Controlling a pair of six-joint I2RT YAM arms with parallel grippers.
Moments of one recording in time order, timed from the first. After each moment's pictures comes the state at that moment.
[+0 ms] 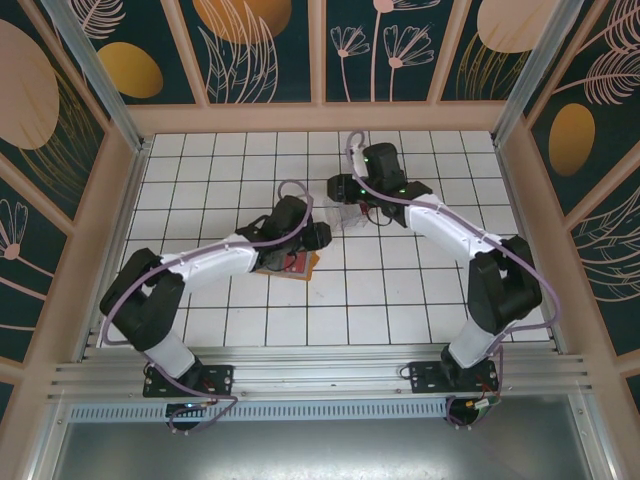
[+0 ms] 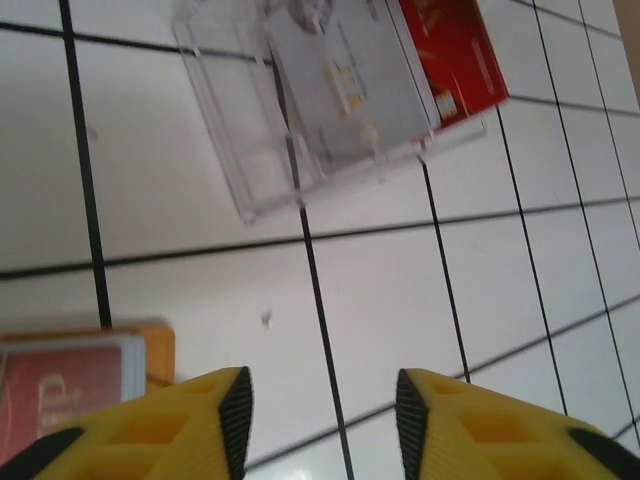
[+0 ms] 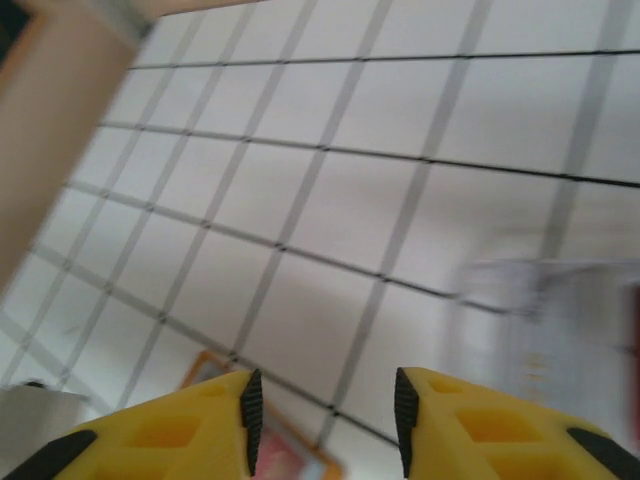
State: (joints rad) left arm -0.71 1.67 1.02 -0.08 0.07 -0.75; right arm 0.50 1.66 1.27 -0.23 -0.21 0.37
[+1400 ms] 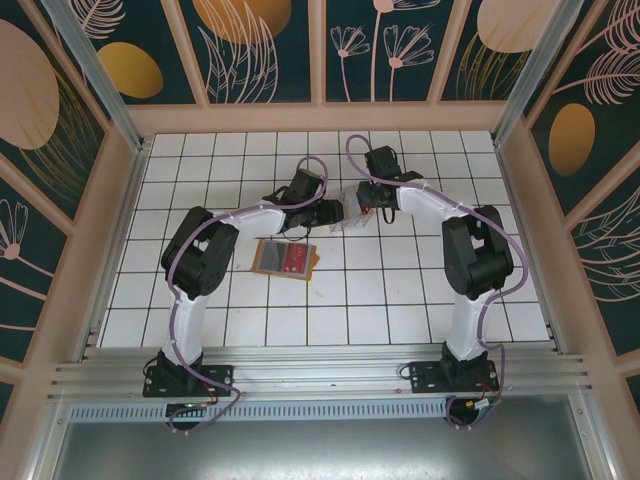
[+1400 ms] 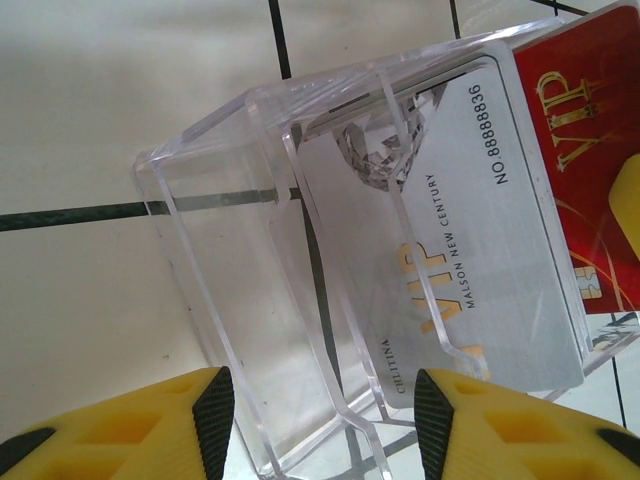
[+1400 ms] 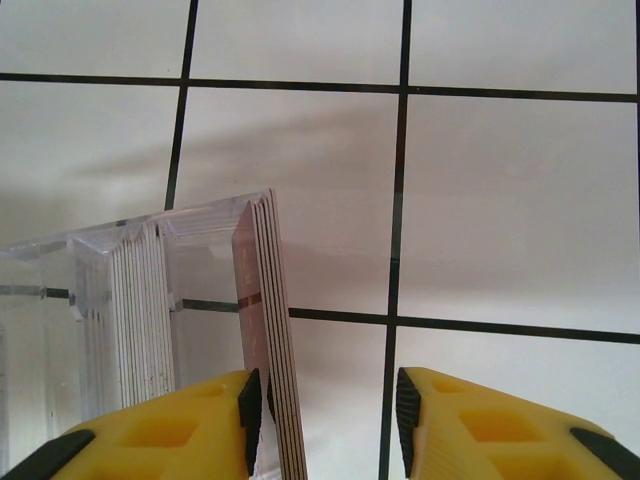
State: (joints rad) left arm -0.60 2.11 1.41 -0.10 0.22 -0.67; right arm 0.41 1.93 1.40 -0.43 0.12 0.26
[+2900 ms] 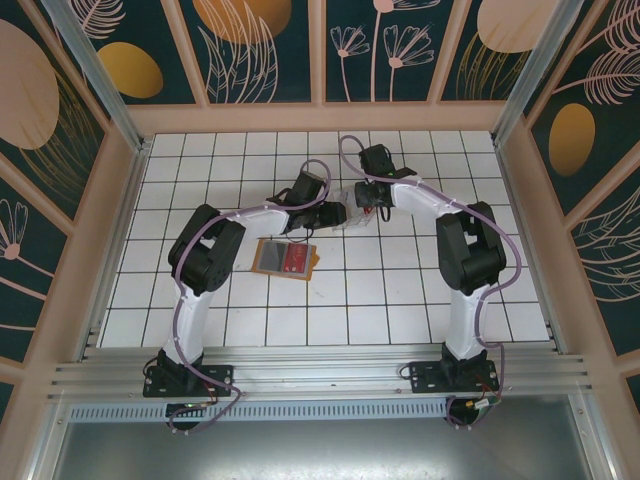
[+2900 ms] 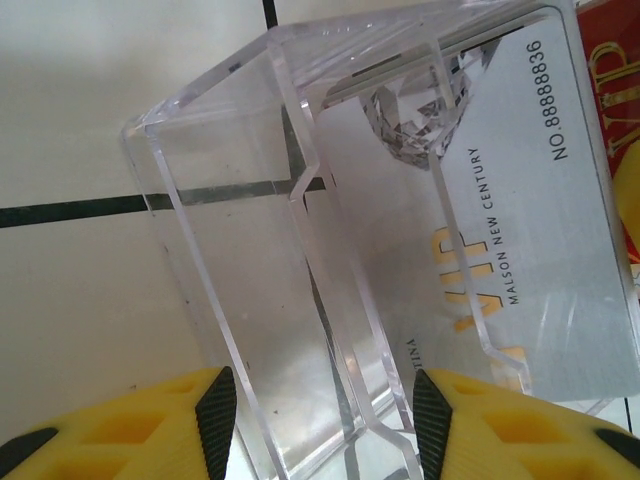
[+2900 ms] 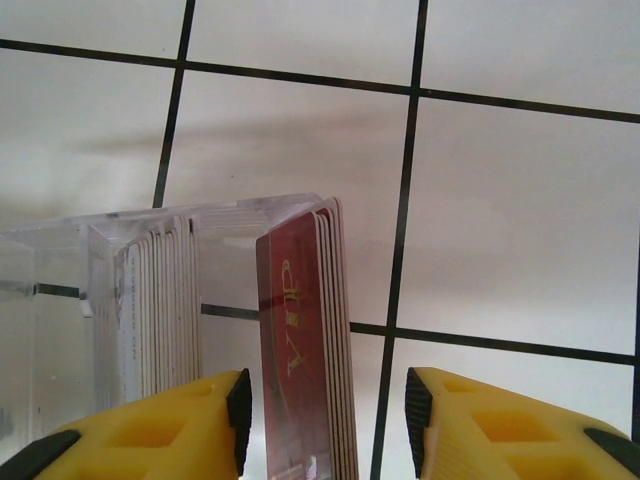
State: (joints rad) left arm -0.60 2.17 1.43 -0.07 0.26 -0.68; right arm 0.43 1.98 1.47 -0.49 0.16 0.20
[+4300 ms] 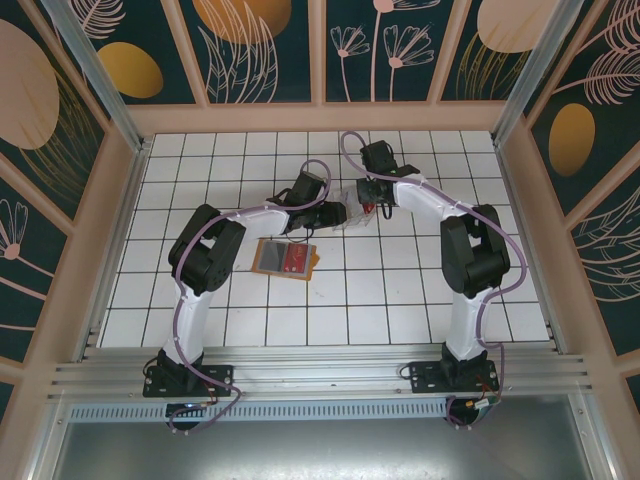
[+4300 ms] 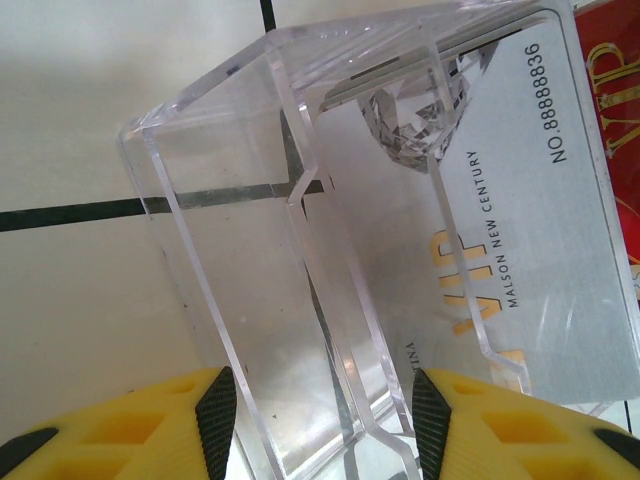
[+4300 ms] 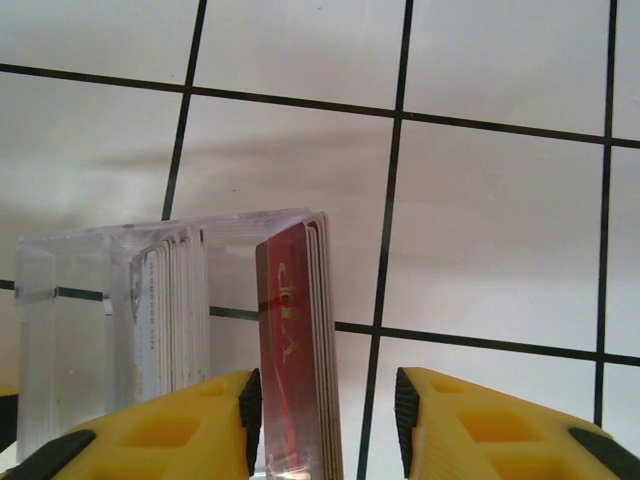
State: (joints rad) left arm -0.60 2.17 1.43 -0.06 0.26 -0.69; right arm 0.43 1.95 1.48 -0.51 0.16 0.20
